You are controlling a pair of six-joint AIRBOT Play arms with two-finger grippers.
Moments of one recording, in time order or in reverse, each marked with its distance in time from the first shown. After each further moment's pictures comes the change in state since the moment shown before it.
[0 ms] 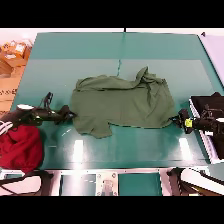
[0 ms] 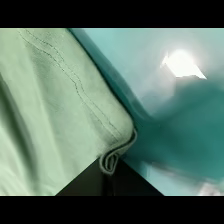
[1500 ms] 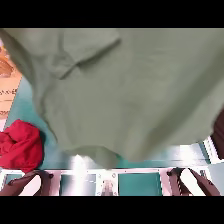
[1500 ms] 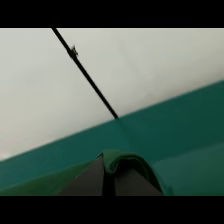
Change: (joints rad) left arm 0.062 0.404 0.997 0.298 -0.225 -0.342; right arm 0.072 0.369 0.930 -0.005 0.087 0.153
